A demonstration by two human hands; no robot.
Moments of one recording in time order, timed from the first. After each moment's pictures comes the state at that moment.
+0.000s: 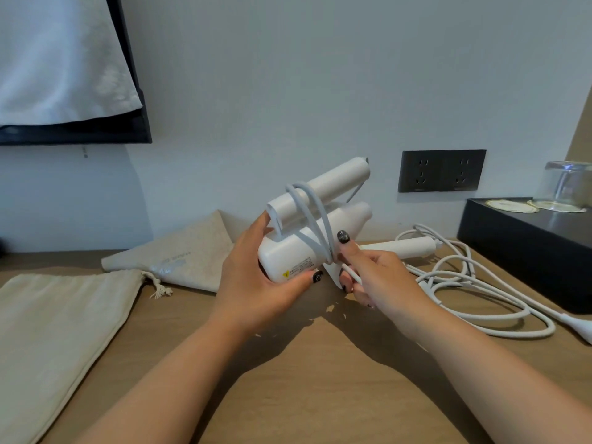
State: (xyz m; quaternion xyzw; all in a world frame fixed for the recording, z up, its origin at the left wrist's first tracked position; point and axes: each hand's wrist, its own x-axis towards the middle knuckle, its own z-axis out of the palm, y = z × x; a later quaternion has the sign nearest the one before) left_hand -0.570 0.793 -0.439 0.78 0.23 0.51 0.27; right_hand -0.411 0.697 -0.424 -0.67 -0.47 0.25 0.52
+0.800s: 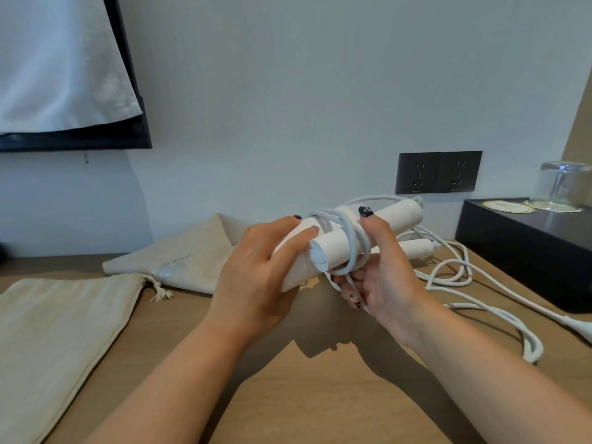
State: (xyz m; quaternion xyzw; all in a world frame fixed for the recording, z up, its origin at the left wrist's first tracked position) left_hand -0.568 0.804 -0.441 0.85 0.11 0.51 -0.13; right_hand -0.418 0.693 -0.420 -0.51 -0.37 0.41 0.66
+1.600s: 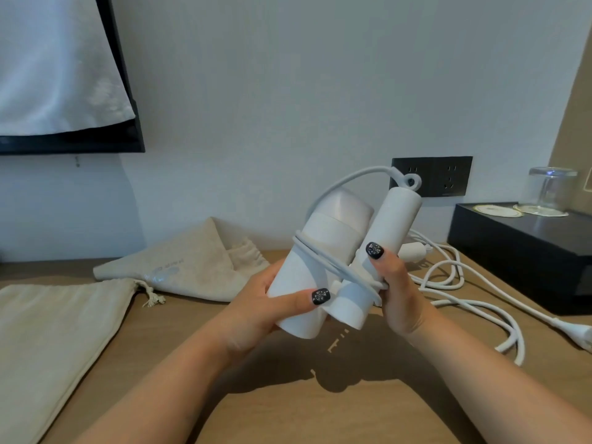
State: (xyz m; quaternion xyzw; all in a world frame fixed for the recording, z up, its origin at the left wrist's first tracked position) left_hand -0.573 0.784 -0.439 0.74 0.14 0.24 0.62; right_hand -0.405 0.682 -0.428 -0.43 -0.56 0.28 0.65
